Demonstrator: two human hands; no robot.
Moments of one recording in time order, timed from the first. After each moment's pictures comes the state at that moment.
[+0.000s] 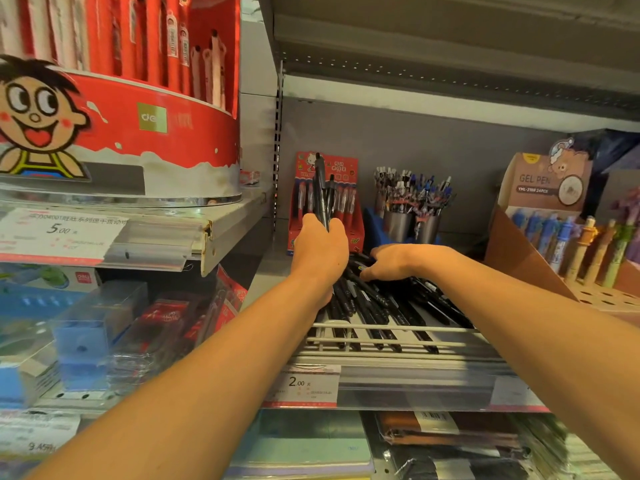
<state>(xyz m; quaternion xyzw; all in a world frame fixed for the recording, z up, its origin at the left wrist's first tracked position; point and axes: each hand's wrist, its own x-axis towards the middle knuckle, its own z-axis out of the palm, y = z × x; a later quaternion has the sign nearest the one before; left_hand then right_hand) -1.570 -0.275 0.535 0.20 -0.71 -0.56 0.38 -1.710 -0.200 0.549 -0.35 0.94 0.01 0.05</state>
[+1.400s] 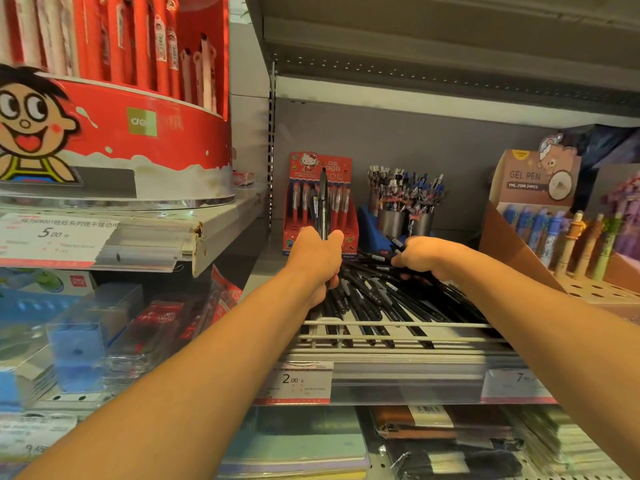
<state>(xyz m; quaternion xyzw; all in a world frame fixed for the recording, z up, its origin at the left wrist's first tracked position) -1.572 -0.276 0.530 0.18 -0.70 -0.63 0.28 -1.716 -0.157 0.555 -0.21 0.94 -0.26 0.09</state>
